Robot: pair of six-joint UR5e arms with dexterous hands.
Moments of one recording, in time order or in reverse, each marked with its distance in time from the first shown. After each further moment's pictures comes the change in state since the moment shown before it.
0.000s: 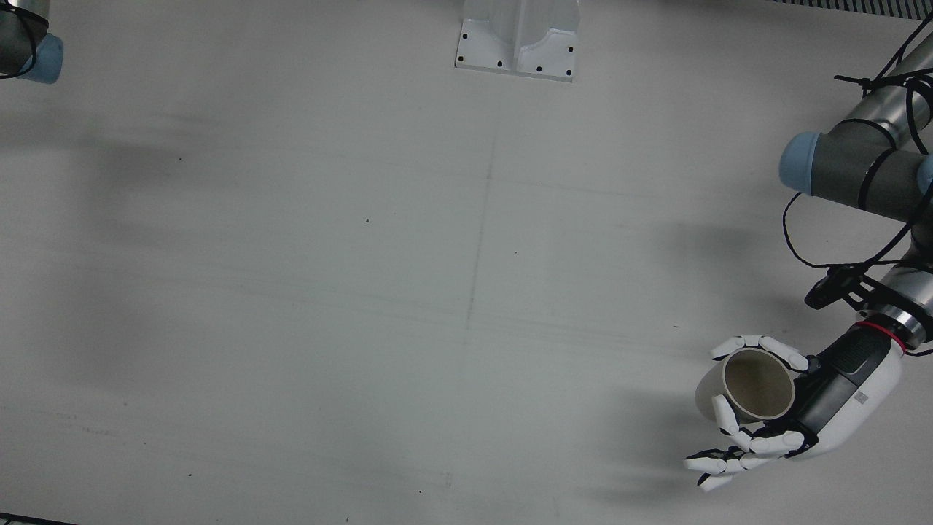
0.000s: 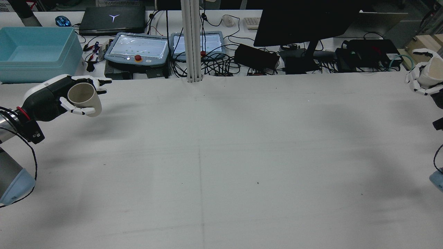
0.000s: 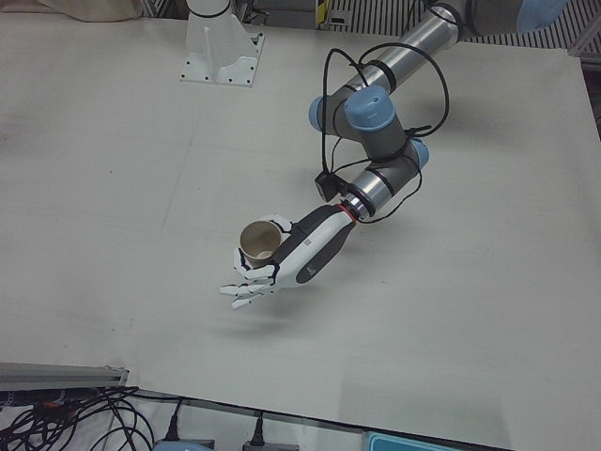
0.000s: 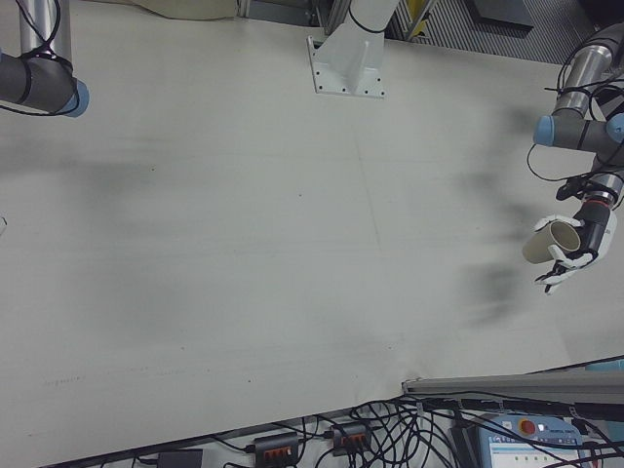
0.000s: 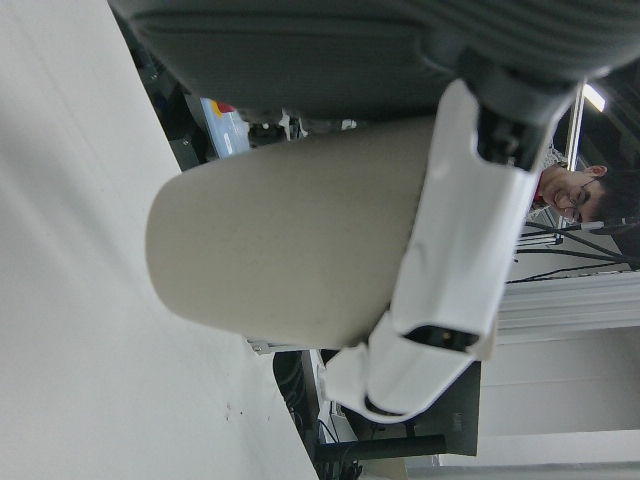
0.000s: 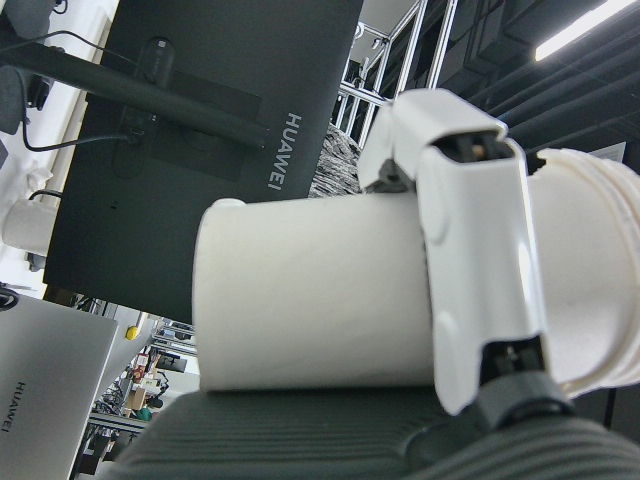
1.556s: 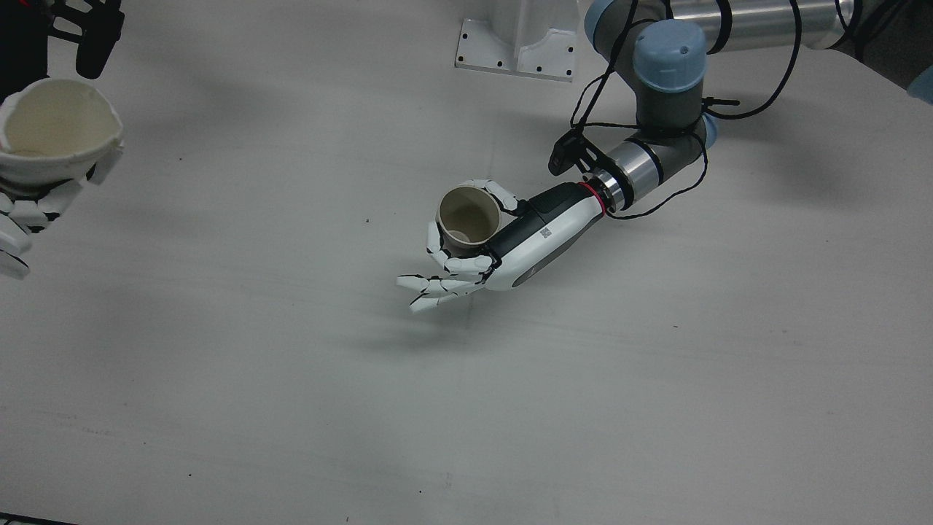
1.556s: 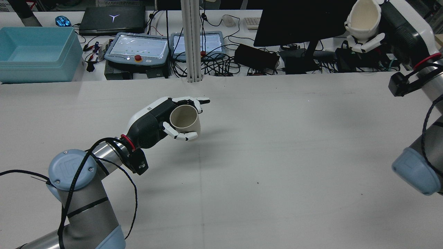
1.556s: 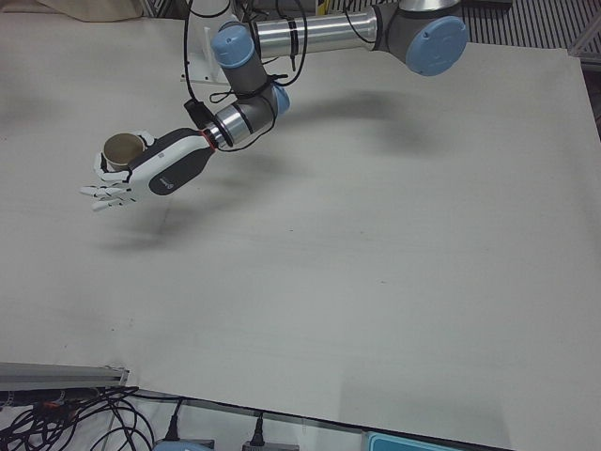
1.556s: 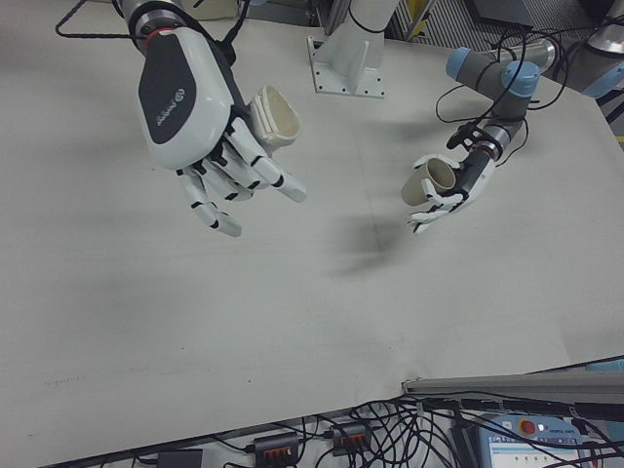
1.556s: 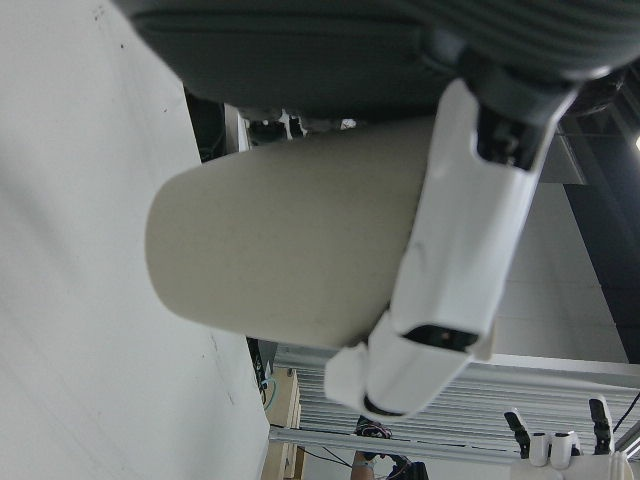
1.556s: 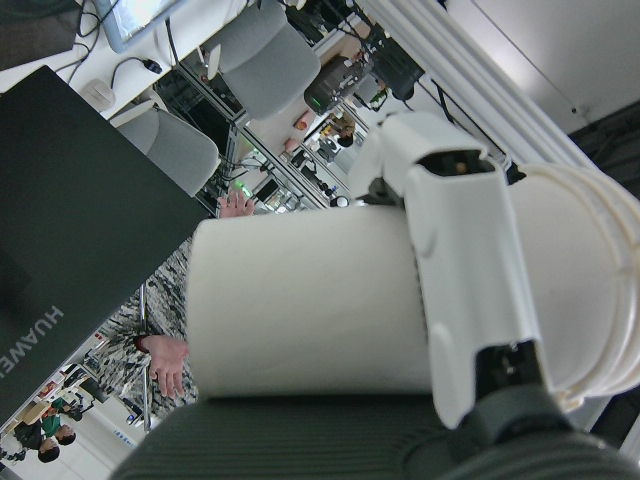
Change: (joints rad) left arm 0.397 -0.270 -0.201 0.310 -0.307 0.009; right arm -0.157 0.175 0.969 -1.122 0.051 -0.400
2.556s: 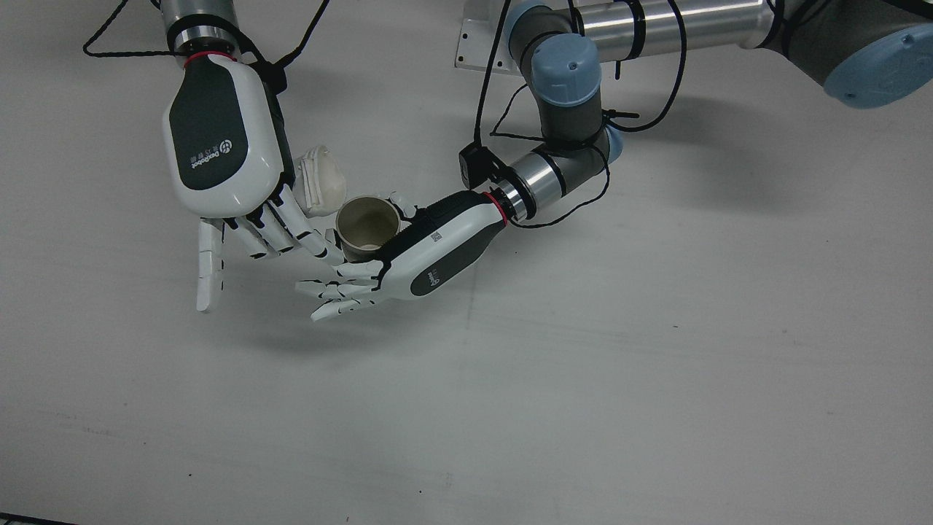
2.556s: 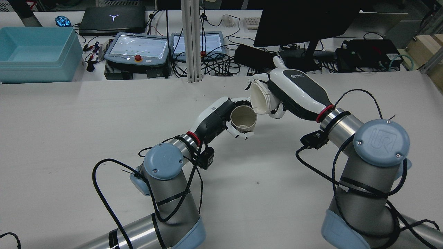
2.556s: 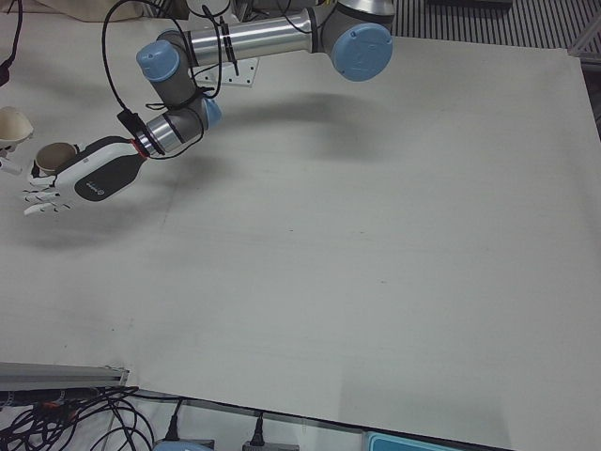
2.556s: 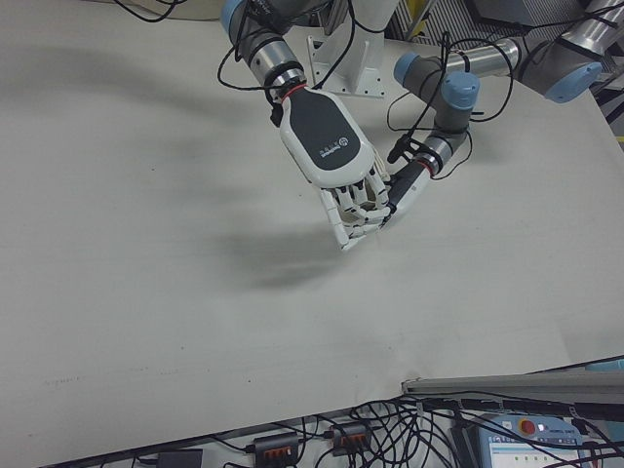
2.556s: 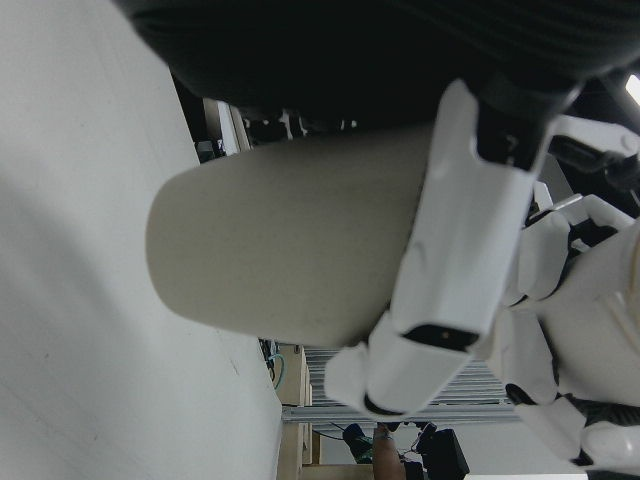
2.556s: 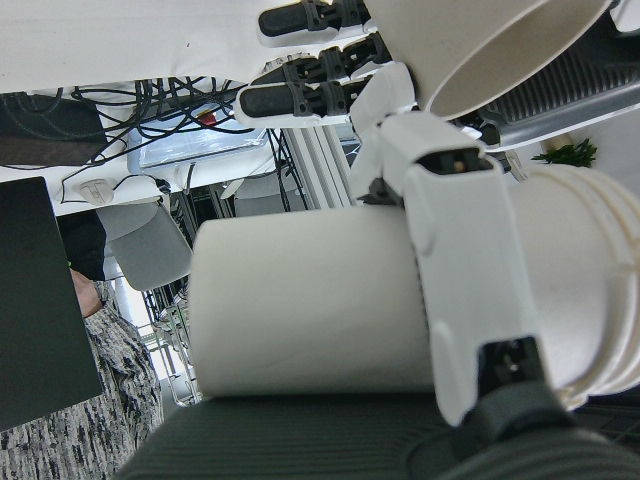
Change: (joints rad) left arm 0.090 -0.358 0.409 -0.090 -0.080 0.158; right arm -0.396 0.198 -0.044 -0.160 0.048 -0.672
